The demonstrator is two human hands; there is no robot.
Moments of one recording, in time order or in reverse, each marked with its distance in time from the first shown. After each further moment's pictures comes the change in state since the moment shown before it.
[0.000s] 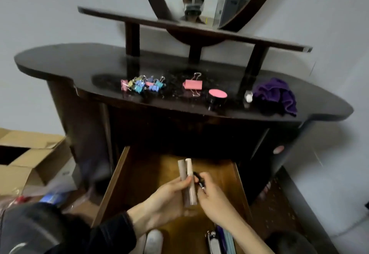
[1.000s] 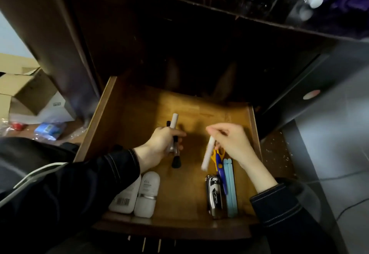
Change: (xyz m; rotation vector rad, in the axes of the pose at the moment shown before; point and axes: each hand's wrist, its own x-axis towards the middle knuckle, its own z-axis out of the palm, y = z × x) left_hand 0.078 -0.041 -0.081 0.137 0.598 -0.187; right_hand 0.067 0.104 0.001 0.203 0.030 0.041
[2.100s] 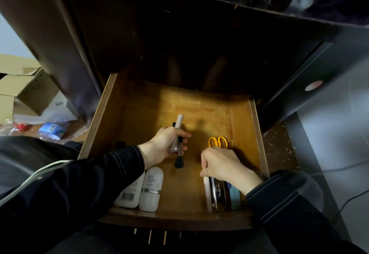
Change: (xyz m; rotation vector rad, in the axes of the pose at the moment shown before) left_hand -0.008 -0.005 0.001 0.102 -0.060 -0.043; right_hand -0.035 -0.004 0.041 -0.989 -0.466 0.030
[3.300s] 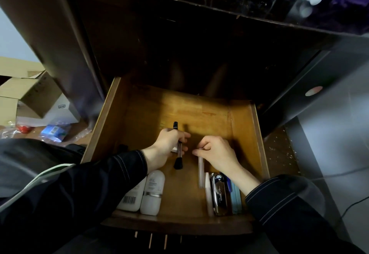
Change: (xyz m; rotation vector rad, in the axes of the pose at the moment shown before) left_hand 0.002 -0.001 0.003 0.076 0.113 0.103; right_hand 0.030 0.010 0.010 0.598 0.334 0.125
